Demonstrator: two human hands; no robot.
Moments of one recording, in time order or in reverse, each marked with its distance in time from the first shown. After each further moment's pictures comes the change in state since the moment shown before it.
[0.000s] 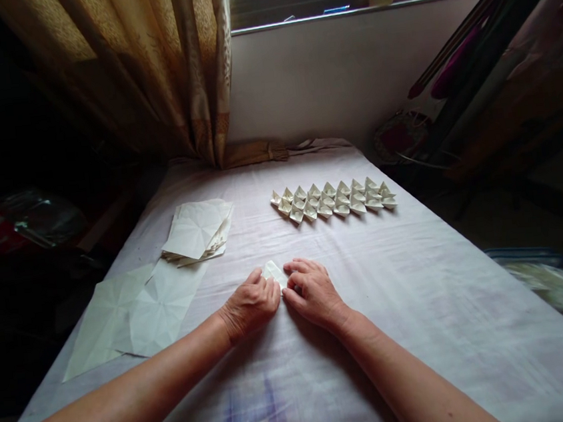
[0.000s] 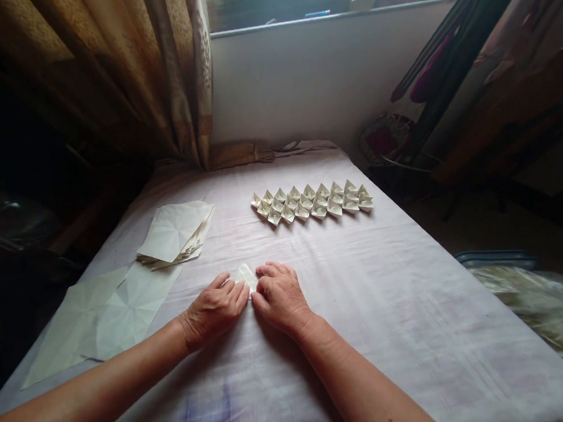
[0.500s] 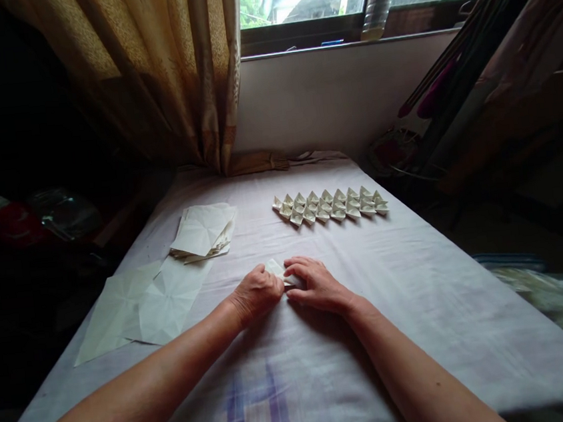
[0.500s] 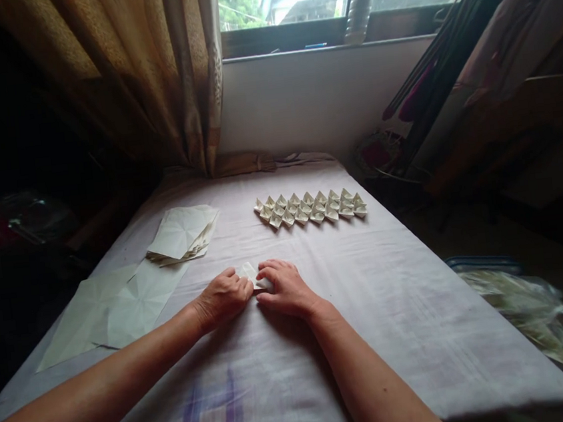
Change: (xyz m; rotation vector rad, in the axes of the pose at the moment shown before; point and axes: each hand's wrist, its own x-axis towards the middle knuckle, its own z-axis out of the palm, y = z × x) left_hand 0.008 -0.002 0.000 -0.039 -0.044 -0.002; right_hand 0.004 0.019 -0.007 0.019 -0.044 -0.189
